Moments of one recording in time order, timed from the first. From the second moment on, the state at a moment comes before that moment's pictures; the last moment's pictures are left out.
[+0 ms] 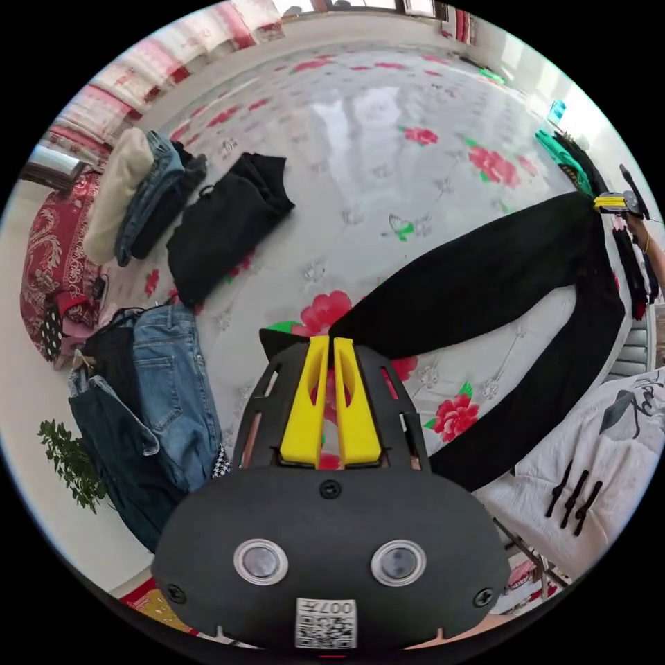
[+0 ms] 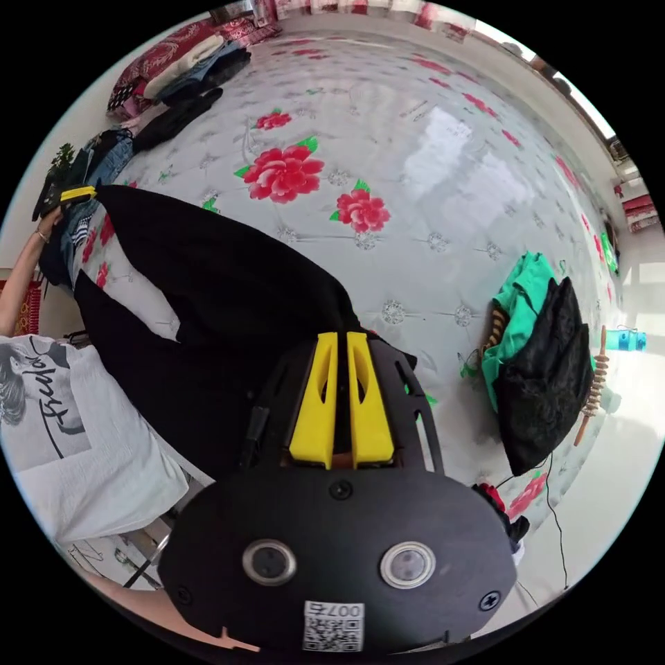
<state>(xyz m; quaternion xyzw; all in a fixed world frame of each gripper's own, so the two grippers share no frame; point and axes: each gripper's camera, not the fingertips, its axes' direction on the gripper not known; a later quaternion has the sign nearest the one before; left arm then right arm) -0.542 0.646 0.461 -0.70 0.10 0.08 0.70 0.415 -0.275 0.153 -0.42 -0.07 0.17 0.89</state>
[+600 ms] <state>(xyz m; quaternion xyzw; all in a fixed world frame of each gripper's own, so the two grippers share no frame) -0.436 0.704 0.125 -0.75 0.02 0.08 0.66 0.192 -0.166 0.016 -0.42 0.00 0.21 0.89</state>
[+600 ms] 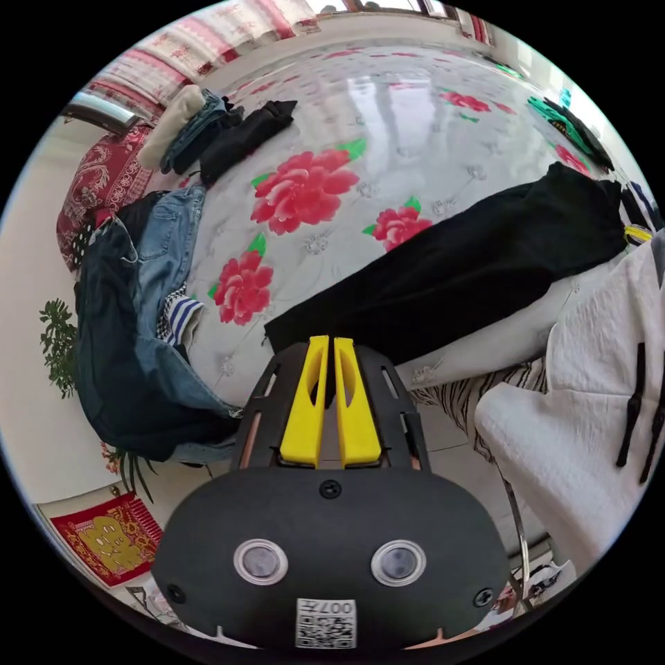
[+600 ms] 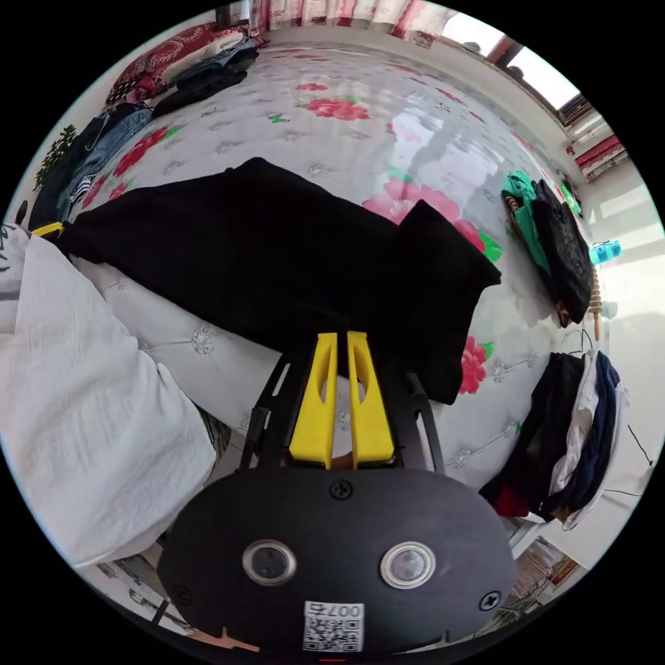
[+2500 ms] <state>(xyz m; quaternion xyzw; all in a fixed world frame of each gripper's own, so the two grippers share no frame) -0.697 0.486 0.112 -0.54 -0.07 -0.35 0.76 0.271 -0.264 0.073 -0.28 -0.06 0.26 0.92</state>
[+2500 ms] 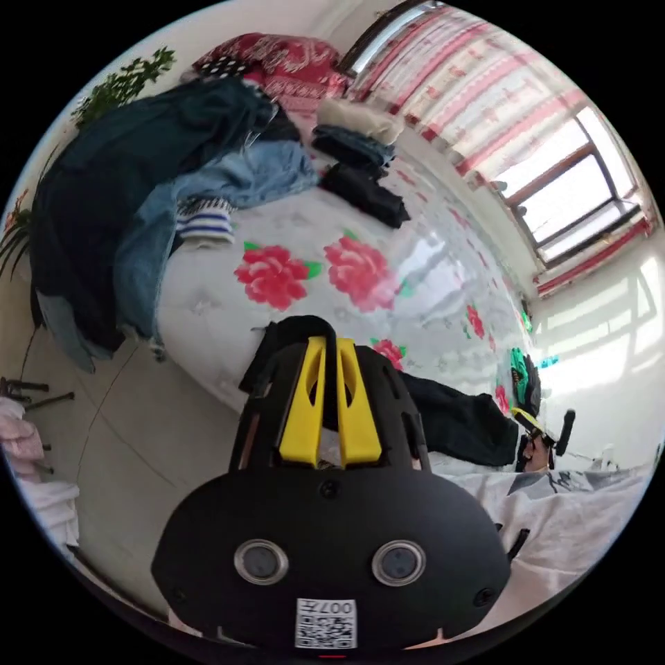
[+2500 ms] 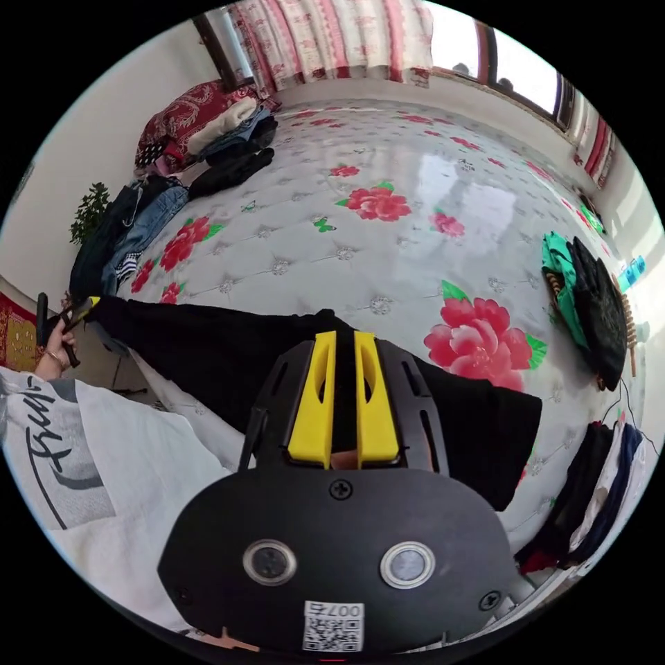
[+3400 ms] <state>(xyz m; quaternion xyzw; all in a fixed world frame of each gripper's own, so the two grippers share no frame) -0.709 0.527 0.102 -0.63 -0.08 -0.31 0.70 0.331 -0.273 0.238 -0.43 -0.05 0.28 0.85</state>
